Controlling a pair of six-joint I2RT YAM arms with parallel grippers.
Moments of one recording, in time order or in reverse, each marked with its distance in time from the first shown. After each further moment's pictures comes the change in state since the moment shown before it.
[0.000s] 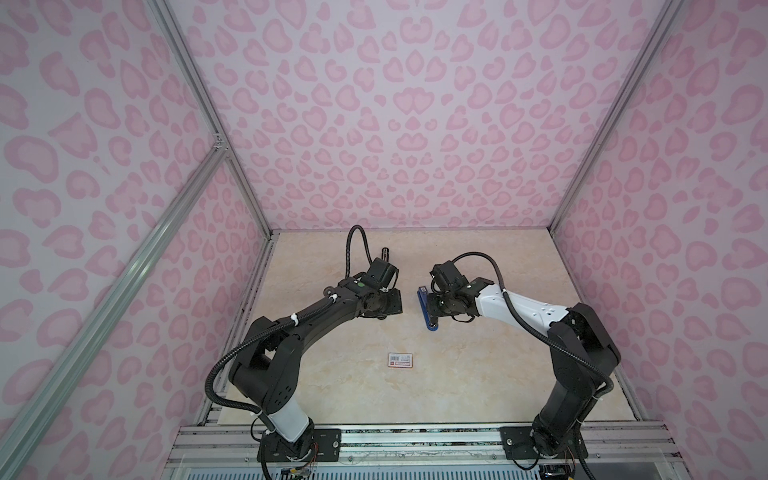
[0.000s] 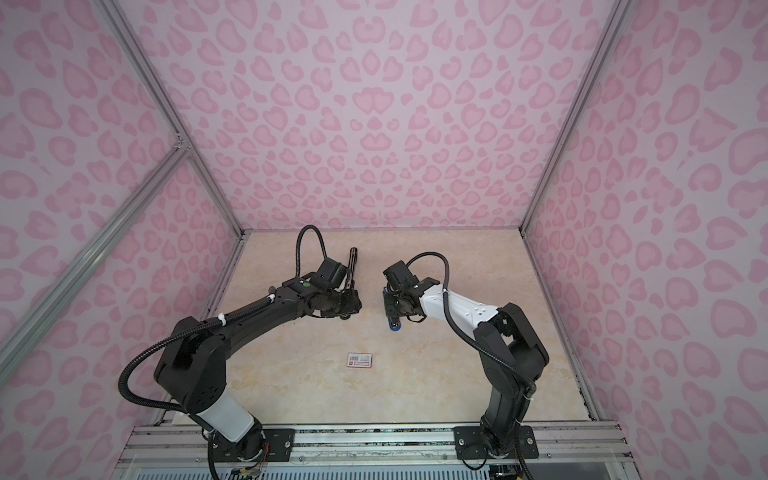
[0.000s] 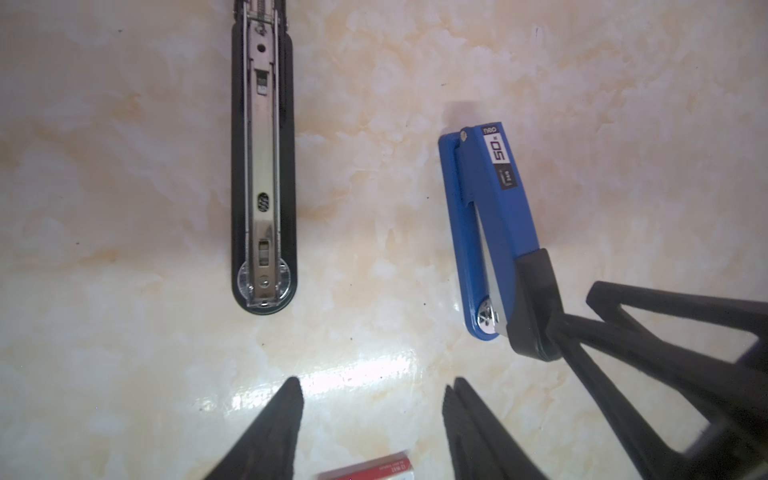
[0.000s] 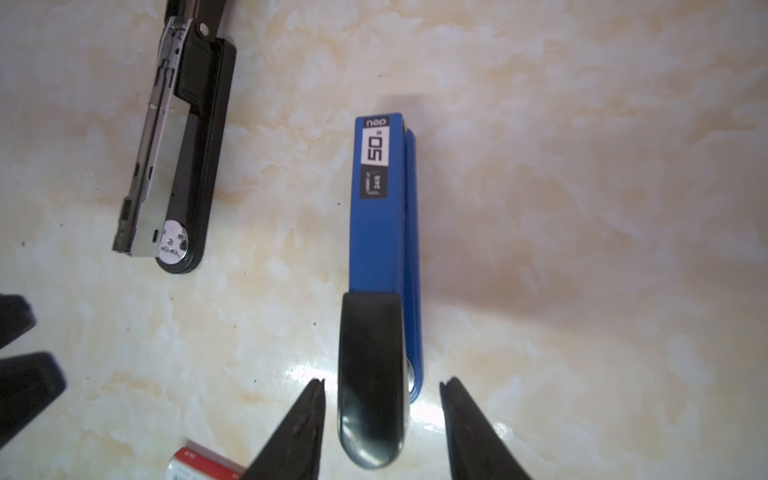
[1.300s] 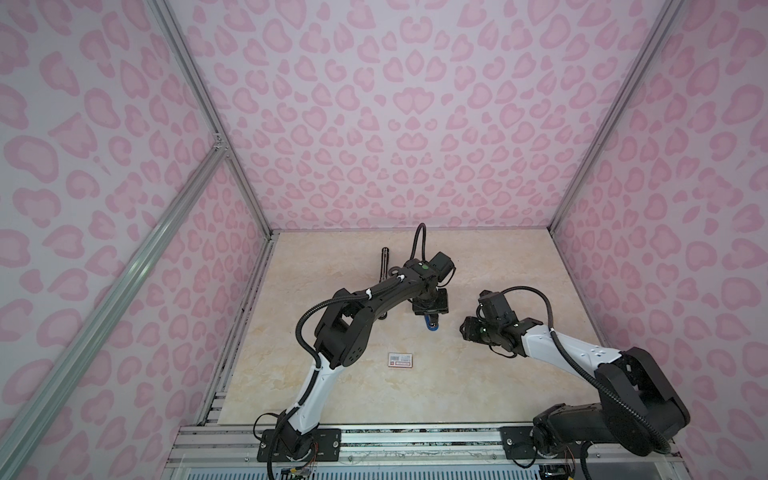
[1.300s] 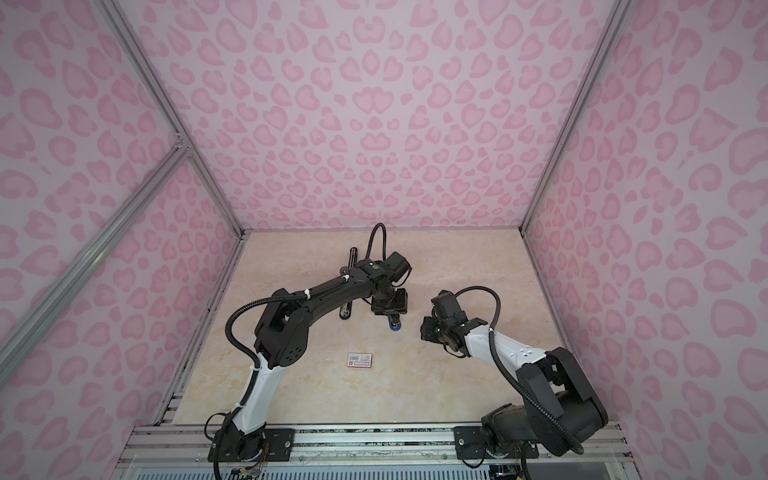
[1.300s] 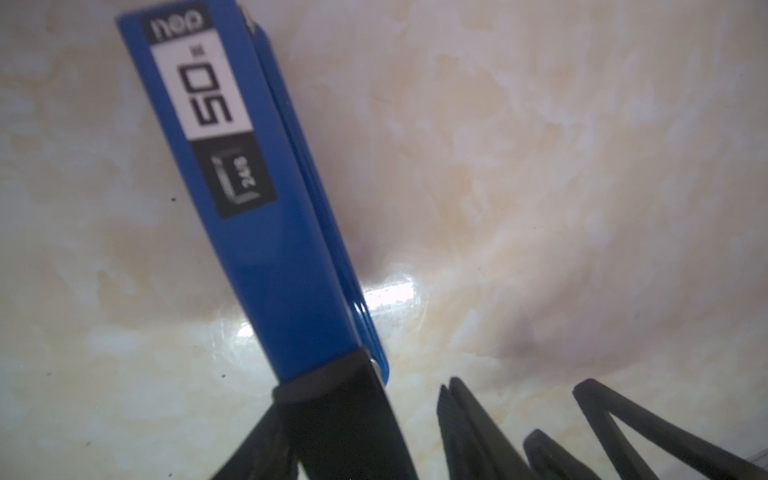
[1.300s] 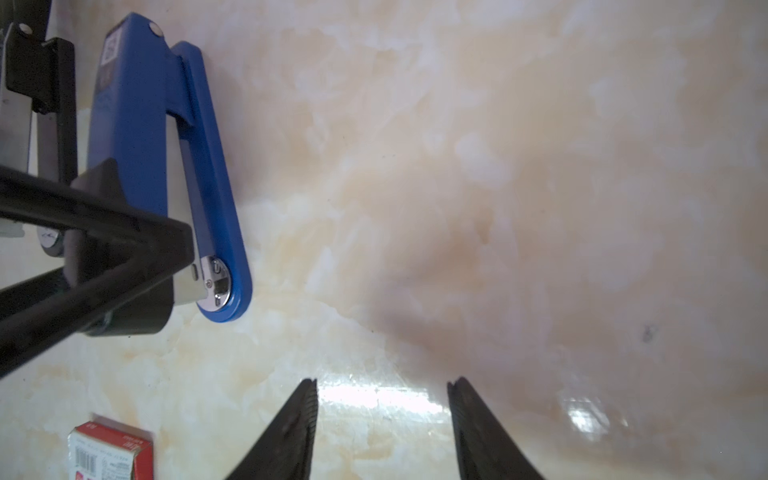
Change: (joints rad) left arm -0.182 0.591 0.717 -0.394 0.061 -0.085; right arm -0.179 -0.306 -0.527 0.260 -0.077 0.111
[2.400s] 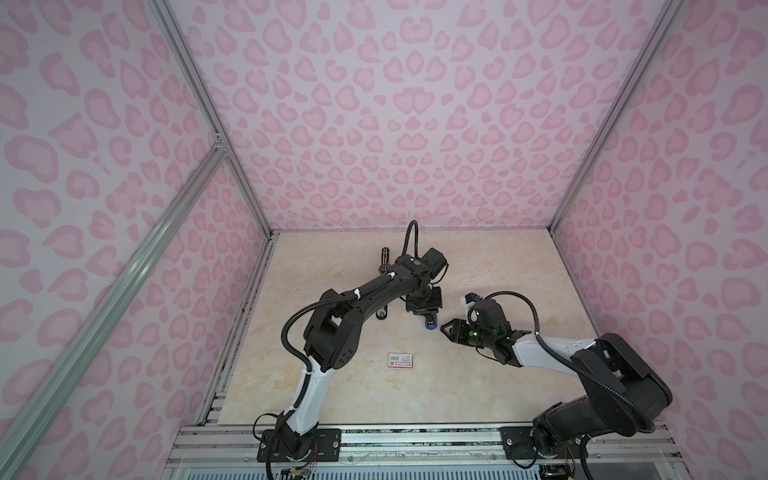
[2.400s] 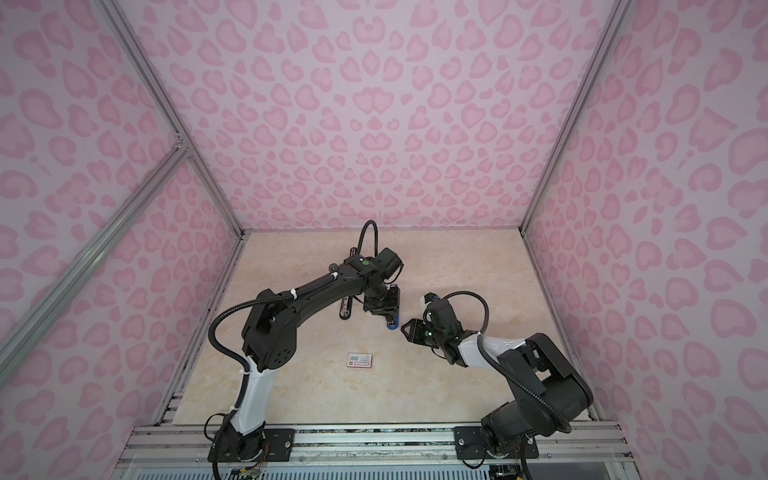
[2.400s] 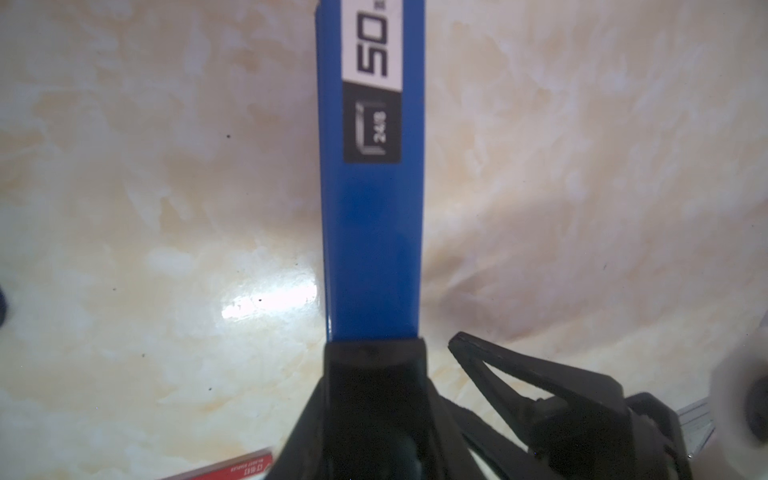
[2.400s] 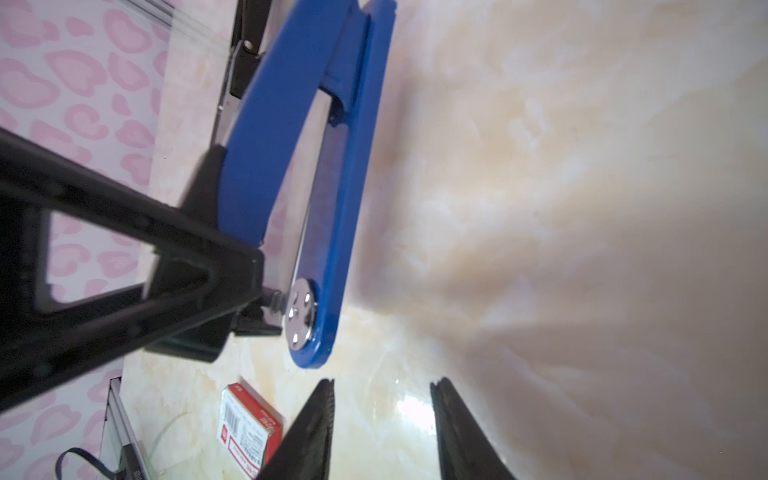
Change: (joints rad) left arm 0.033 -0.115 -0.080 -0.026 0.077 -0.001; right arm 0.051 0.111 -0.141 0.566 -0.271 0.123
